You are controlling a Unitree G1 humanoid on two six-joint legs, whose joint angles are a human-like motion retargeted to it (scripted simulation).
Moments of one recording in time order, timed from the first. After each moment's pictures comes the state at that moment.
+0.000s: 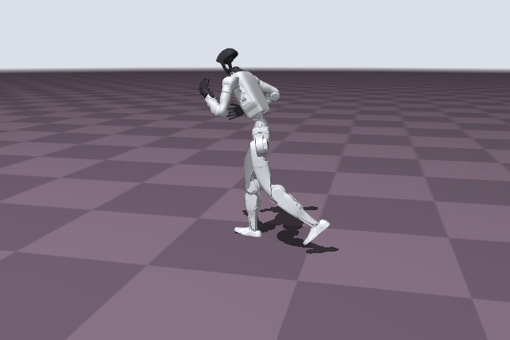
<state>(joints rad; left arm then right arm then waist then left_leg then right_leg) -0.66 0.40 -0.38 -0.47 -0.08 -0.24 0.26 0.38 -0.76 0.11 -0.54 0.53 -0.28 -0.02 -0.33 0.02 0.44 0.22 0.03 -0.02 0.57 -0.18 0.01 -0.31 -0.16 -0.32 0.23 -0.24 0.06</state>
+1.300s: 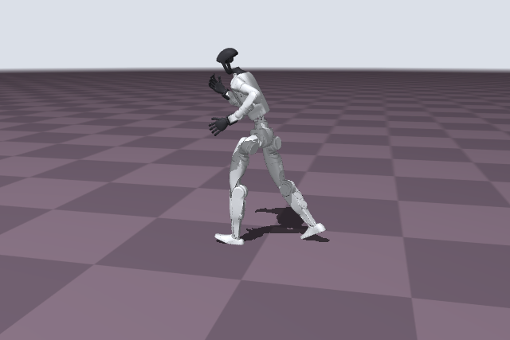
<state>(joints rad) 0.62 0.69 0.03 -0.37 -0.49 -0.31 0.14 -0.36 -0.33 0.48 -0.76 0.67 -0.34 -0.10 0.41 -0.14 0.43 -0.30 0.13 0.34 0.18 -0.28 0.08 0.21 -0.15 -0.01 0.37 -0.18 0.08</state>
